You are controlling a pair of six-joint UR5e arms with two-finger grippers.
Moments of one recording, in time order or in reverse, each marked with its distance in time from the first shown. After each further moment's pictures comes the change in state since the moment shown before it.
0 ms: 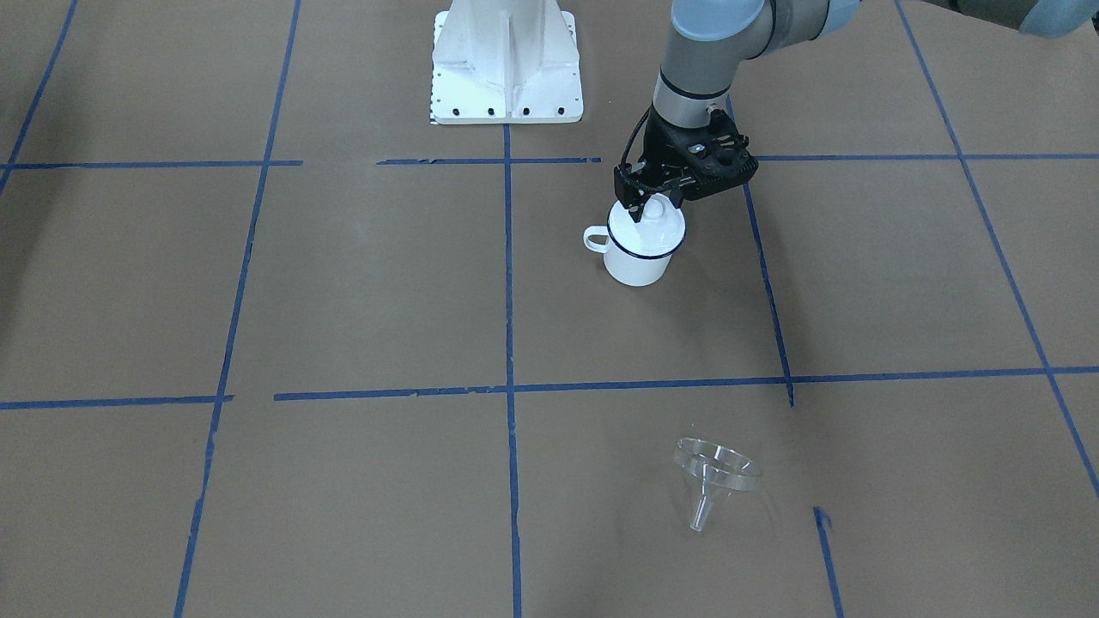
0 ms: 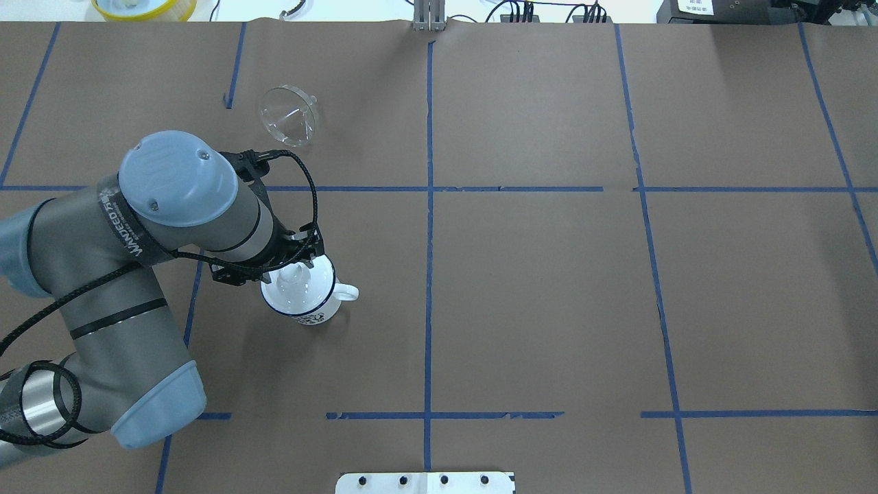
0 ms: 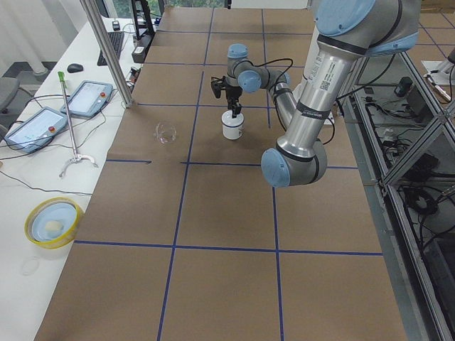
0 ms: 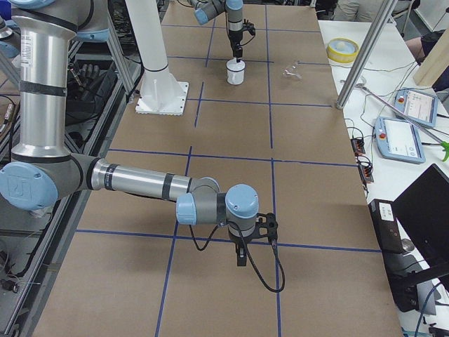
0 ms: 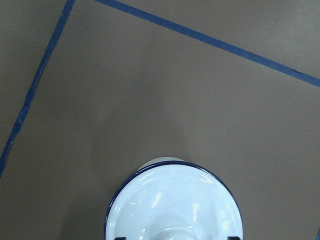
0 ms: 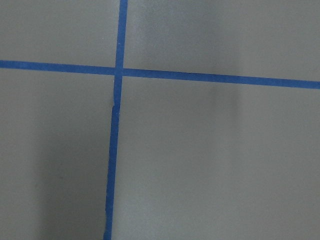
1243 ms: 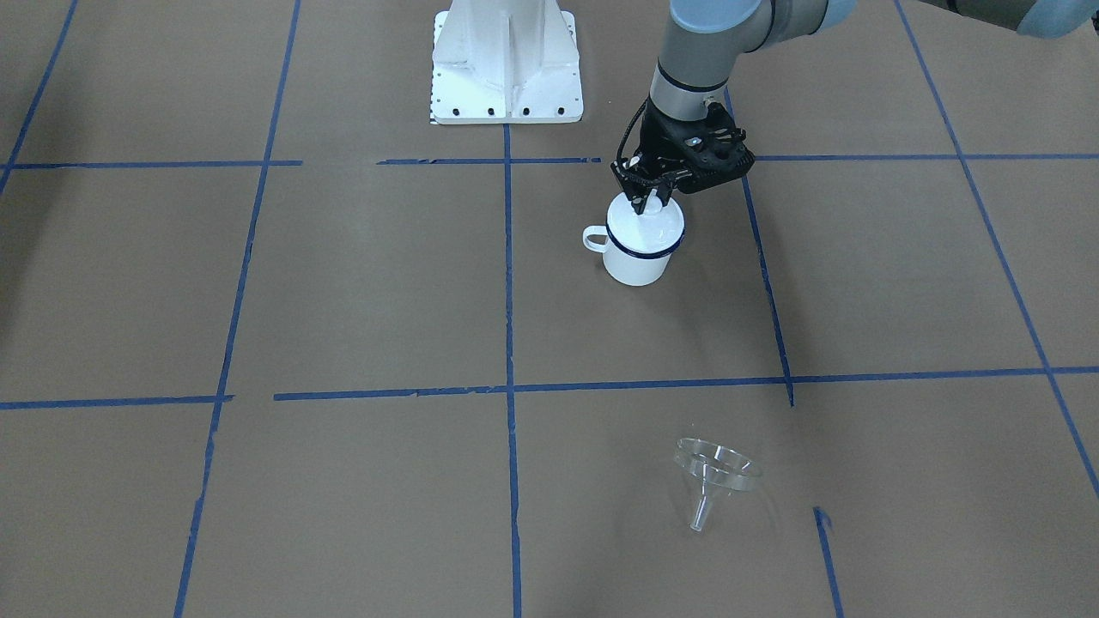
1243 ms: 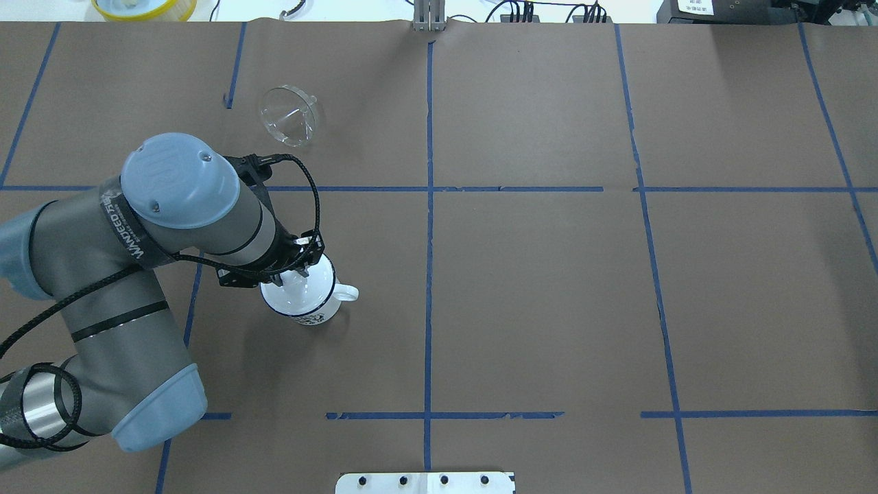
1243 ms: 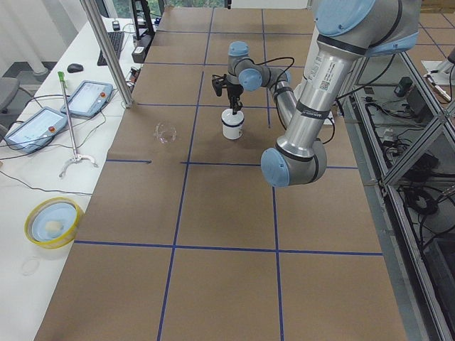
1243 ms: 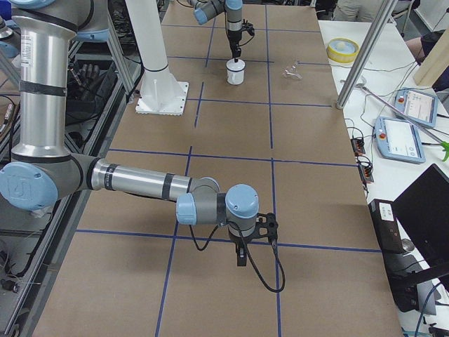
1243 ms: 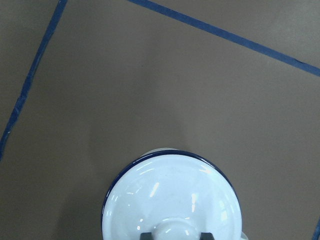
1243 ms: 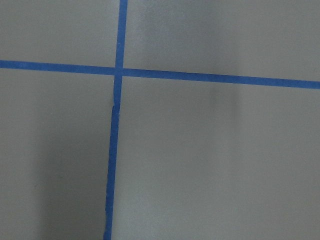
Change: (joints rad) left arm -0.013 -0.008 -0.038 0.014 -0.015 -0.005; right arm 0.000 0.000 0.000 0.000 0.000 0.000
